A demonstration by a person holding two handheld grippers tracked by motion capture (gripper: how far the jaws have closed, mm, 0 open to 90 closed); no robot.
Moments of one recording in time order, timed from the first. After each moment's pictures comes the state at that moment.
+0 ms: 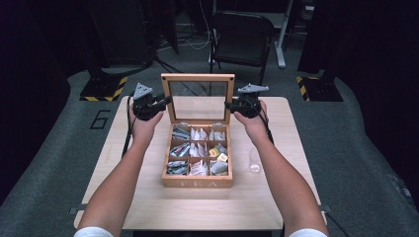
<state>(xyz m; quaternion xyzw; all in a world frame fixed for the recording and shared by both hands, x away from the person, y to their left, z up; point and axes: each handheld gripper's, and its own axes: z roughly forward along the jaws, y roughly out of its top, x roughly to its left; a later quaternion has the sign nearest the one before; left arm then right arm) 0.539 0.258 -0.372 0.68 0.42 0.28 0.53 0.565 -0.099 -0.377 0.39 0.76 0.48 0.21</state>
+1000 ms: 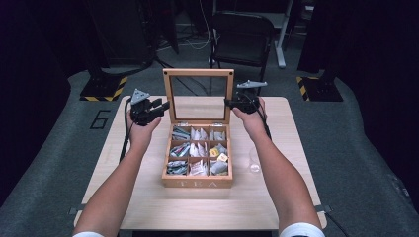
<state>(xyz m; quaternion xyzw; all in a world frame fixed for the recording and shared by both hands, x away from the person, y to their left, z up) 0.529 0.265 -0.388 0.69 0.43 0.26 0.52 0.582 -0.096 -0.377 0.41 0.76 0.47 0.20</state>
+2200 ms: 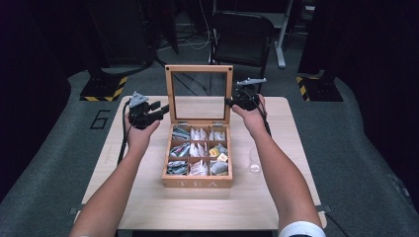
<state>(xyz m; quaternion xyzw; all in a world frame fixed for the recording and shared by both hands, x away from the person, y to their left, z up) 0.518 0.266 -0.387 0.69 0.43 0.26 0.52 0.589 -0.096 -0.371 0.43 0.76 0.44 0.19</state>
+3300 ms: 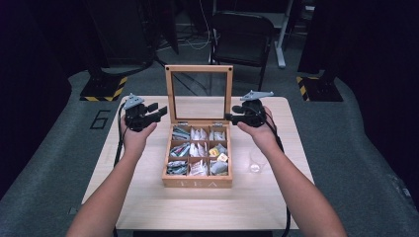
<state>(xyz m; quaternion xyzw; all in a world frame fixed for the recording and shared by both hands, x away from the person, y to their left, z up) 0.506 0.274 -0.385 0.68 0.43 0.24 0.53 0.516 -0.105 -0.361 0.36 0.79 0.46 0.18</state>
